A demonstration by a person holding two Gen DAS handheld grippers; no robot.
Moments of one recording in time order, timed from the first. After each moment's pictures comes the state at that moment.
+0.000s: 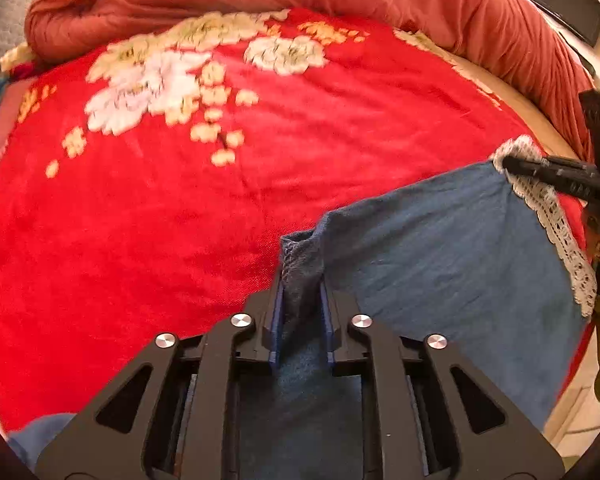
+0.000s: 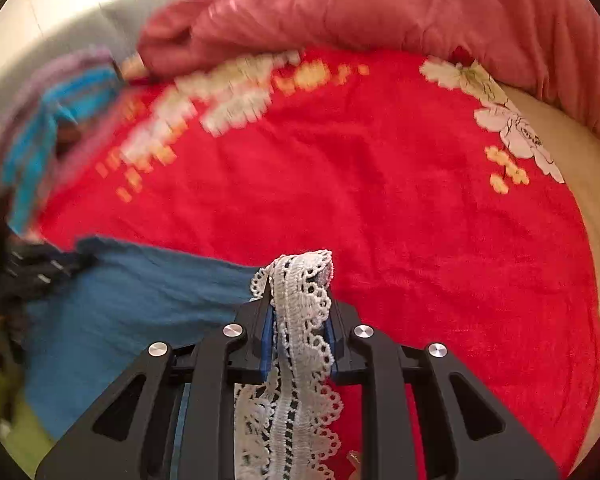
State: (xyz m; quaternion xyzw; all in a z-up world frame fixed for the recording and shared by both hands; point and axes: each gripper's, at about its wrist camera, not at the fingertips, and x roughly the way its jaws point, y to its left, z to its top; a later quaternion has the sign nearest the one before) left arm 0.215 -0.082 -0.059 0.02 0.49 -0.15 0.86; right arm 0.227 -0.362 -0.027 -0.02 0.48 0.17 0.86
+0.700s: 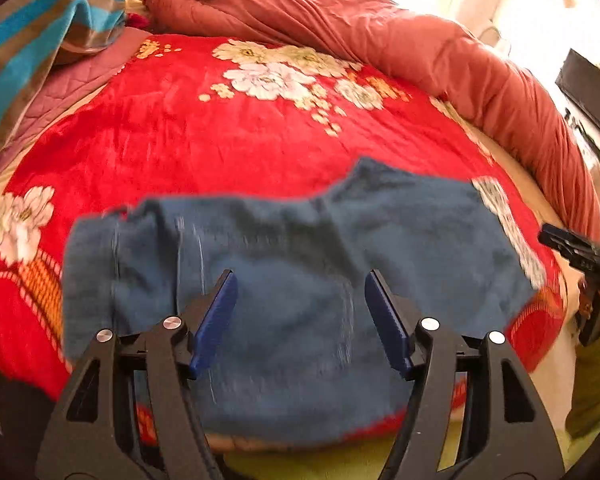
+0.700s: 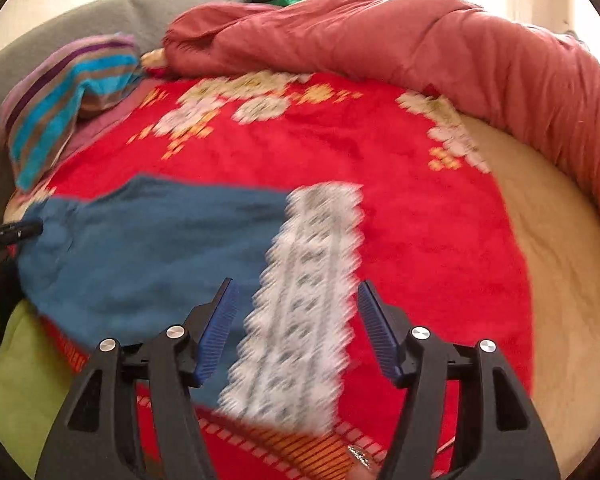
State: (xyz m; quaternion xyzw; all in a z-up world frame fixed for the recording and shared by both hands) left arm 0.058 0.013 -0.012 -0.08 0.44 -0.08 0.89; right arm 0.083 -0.364 0.024 -0.05 0.42 0.18 0.89
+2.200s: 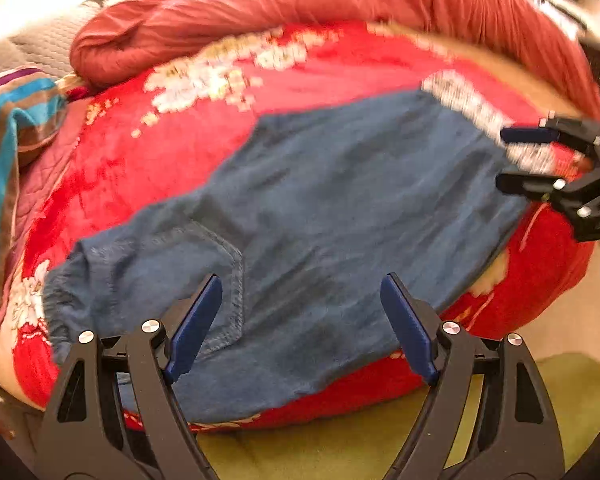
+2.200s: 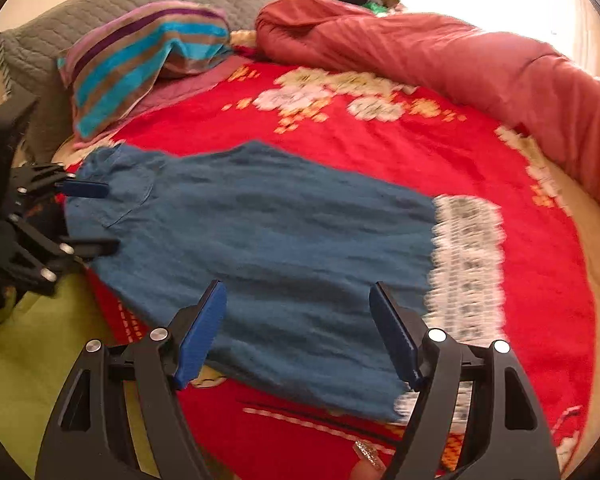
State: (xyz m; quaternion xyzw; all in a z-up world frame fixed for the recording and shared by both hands) left arm 0.042 -0.087 -0.032 0.12 0.47 -0.10 0.87; right arm 0.053 -0.271 0.001 -0.11 0.41 0.28 0.86
